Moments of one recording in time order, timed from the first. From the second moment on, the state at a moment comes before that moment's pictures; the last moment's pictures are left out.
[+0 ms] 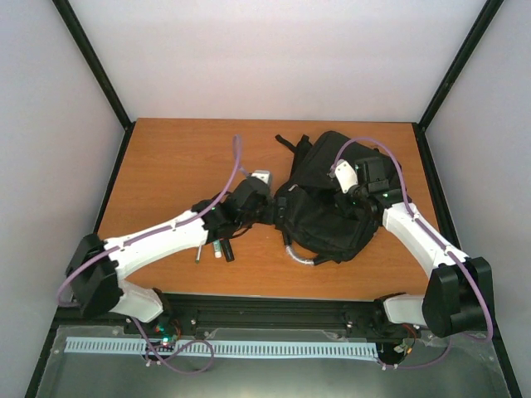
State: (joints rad) left arm -0.92 1.46 1.11 -0.37 -0.21 -0.64; right arm 0.25 1.30 0.90 -0.43 -0.11 -0.41
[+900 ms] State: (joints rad) left arm -0.75 1.23 0.85 -0.79 -0.37 -0.72; right arm 0.25 1.30 0.90 -0.43 -0.11 -0.41
